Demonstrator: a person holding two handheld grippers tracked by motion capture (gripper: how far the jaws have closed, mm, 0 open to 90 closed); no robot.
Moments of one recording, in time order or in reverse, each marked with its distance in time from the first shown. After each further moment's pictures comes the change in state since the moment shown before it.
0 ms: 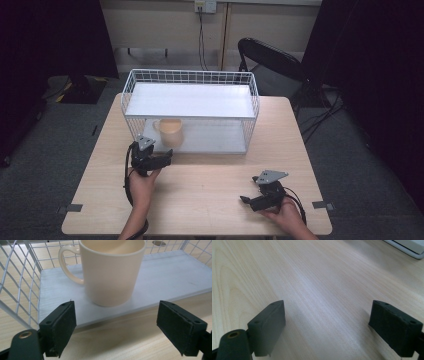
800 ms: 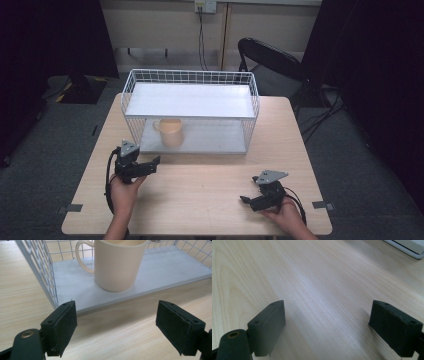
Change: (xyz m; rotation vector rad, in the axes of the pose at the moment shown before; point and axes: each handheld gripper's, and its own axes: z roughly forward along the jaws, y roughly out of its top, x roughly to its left) left arm 0.027 -0.010 -0.040 0.010 -0.043 -0.003; right arm 0.000 0.000 0.000 0.000 0.000 0.000
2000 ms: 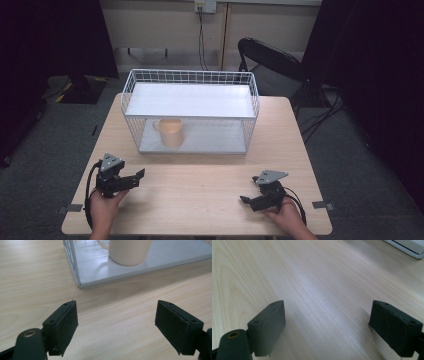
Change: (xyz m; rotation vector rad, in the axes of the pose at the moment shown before) left arm 0.029 -0.037 -0.031 0.040 -0.002 0.010; right arm 0.000 0.000 0.000 0.000 0.000 0.000
